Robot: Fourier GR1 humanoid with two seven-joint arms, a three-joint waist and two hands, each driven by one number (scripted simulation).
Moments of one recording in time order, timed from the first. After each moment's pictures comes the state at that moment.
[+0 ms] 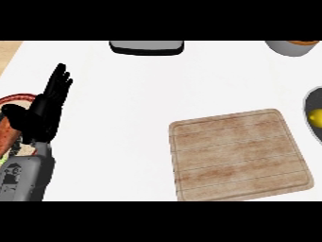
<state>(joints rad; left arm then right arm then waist) -0.27 0.18 0.07 -1.45 0.01 0.06 0.07 -0.64 -0.77 -0.64 -0.21 0.54 0.27 -0.85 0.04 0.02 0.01</state>
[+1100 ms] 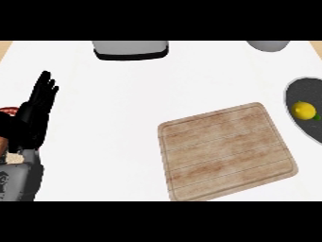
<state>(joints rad) -0.21 0.20 0.12 -1.46 0.02 0.07 0.06 -0.37 -1.03 -0.69 -0.25 0.36 0.59 -0.82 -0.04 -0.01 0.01</state>
